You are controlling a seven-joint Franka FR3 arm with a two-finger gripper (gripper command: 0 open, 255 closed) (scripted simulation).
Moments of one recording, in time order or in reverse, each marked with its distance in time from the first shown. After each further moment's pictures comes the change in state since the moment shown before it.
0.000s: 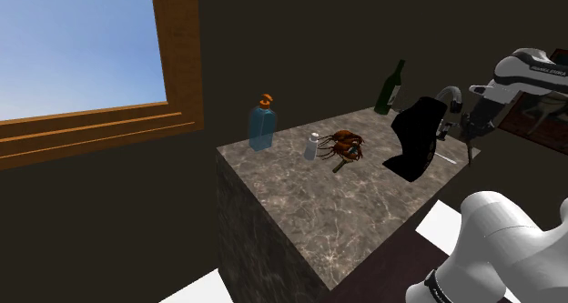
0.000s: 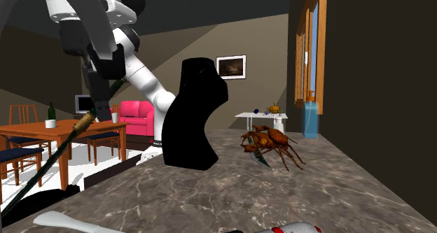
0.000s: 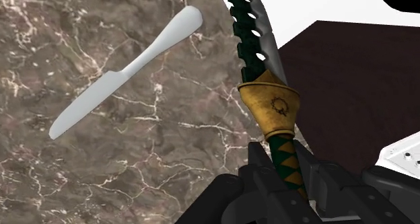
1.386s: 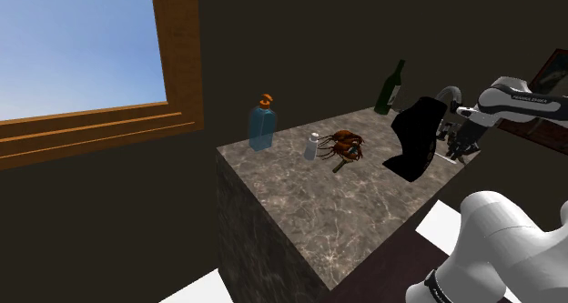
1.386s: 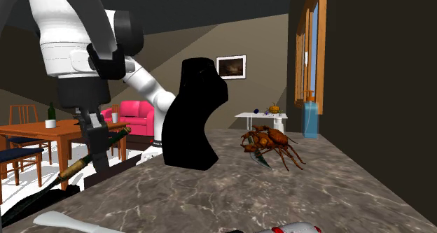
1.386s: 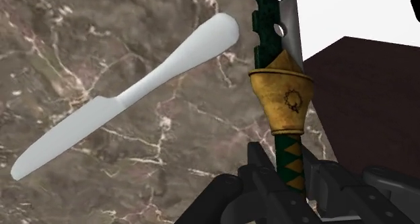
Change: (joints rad) arm 0.016 -0.071 -0.120 -0.151 -0.103 0.232 -0.051
